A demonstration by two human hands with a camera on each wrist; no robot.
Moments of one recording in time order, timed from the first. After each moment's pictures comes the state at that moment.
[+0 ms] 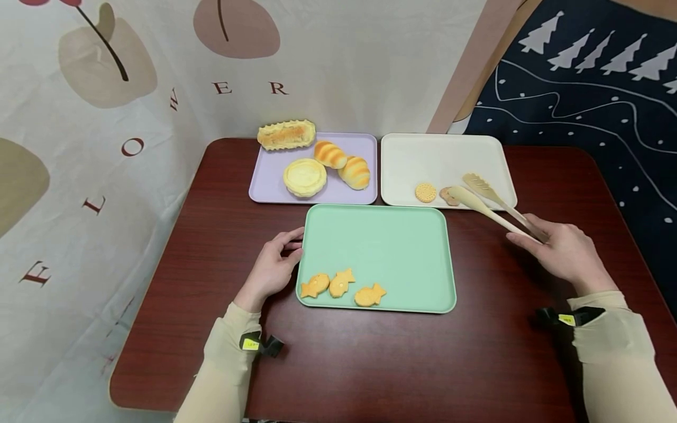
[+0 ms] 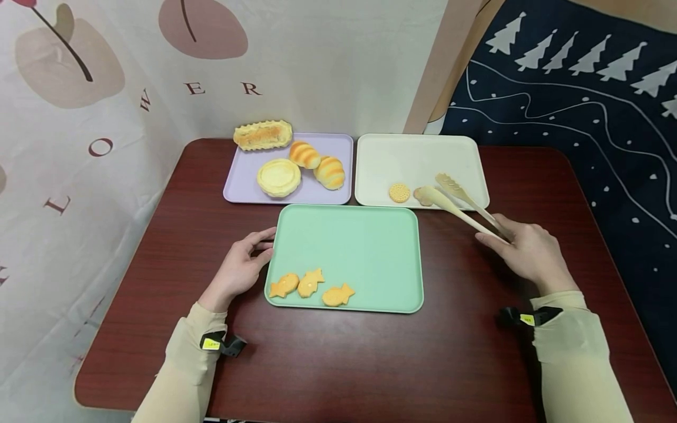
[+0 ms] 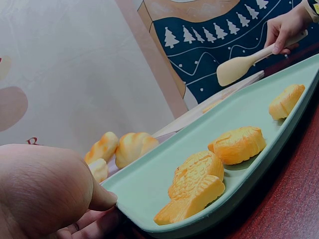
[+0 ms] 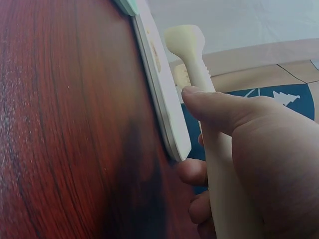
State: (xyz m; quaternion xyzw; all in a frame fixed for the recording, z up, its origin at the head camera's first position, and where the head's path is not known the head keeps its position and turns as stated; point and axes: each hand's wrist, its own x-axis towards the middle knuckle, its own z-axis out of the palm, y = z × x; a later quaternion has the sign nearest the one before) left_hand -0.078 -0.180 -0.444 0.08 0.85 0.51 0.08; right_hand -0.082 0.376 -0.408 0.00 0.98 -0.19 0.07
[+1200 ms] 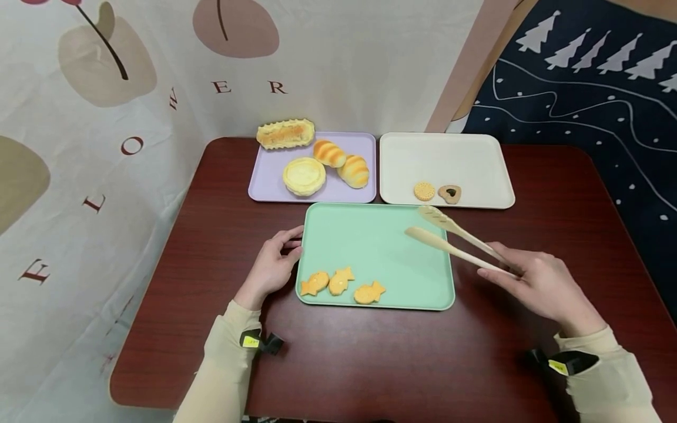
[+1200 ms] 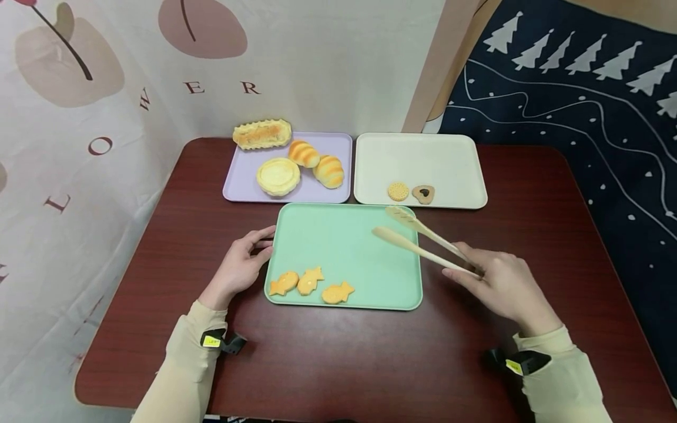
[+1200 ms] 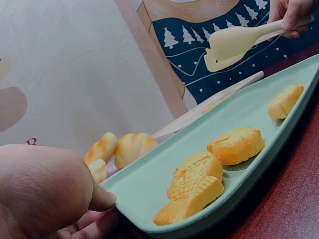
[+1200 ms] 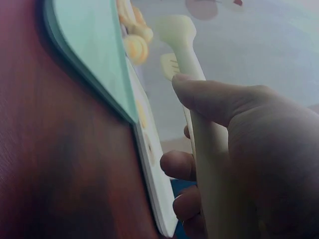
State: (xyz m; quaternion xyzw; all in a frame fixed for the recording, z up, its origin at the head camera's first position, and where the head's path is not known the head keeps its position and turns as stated) left_hand -0.078 -0.180 -0.446 0.08 0.86 0.50 0.07; right_hand -0.024 0.314 -0.392 -0.18 0.96 -0.20 -0.05
